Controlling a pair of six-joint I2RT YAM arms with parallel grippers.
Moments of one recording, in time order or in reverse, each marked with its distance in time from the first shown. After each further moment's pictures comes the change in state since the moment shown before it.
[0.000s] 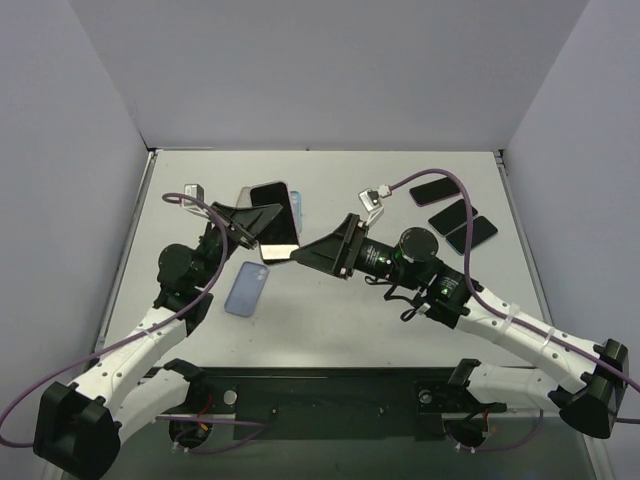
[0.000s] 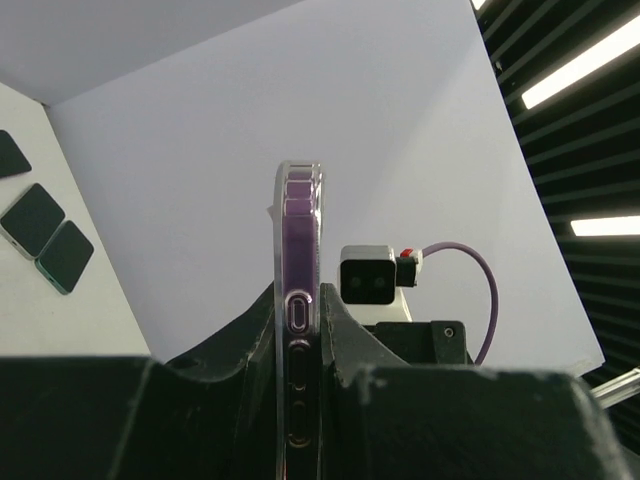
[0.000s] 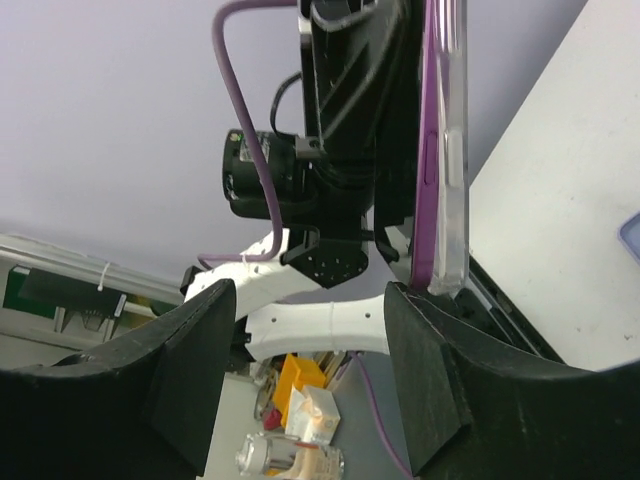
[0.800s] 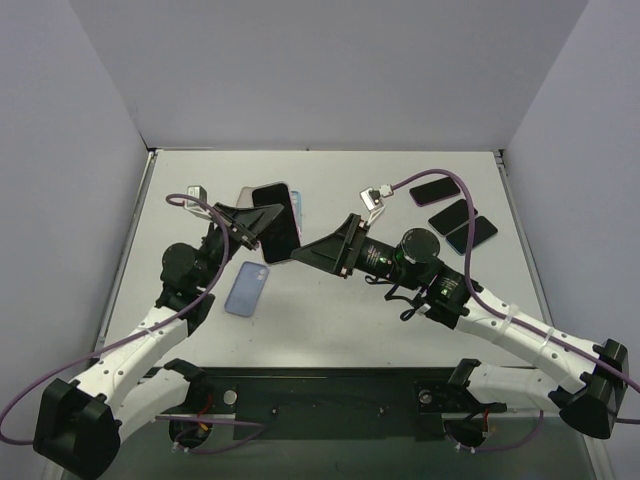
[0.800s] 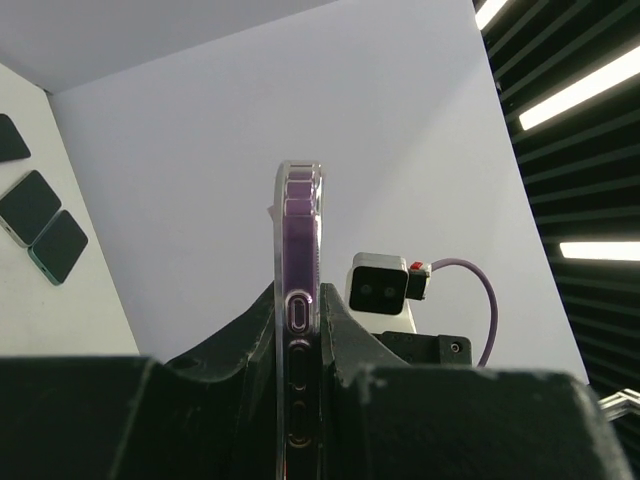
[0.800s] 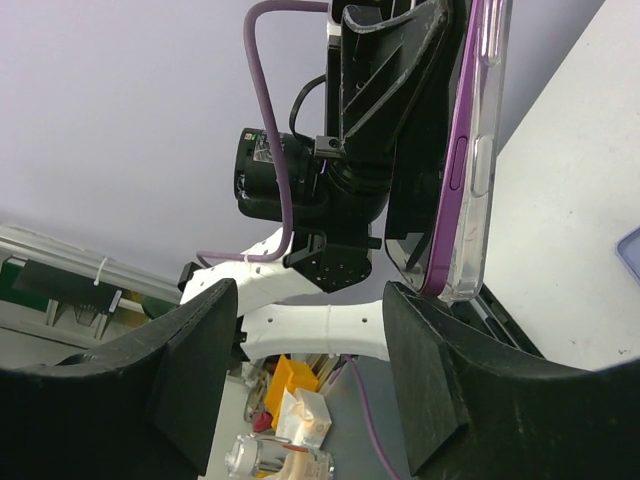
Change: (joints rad) left arm -0.007 0.009 -0.006 -0.017 -0.015 -0.034; right arm -0.003 -0.014 -0.012 0.044 0.007 -0.029
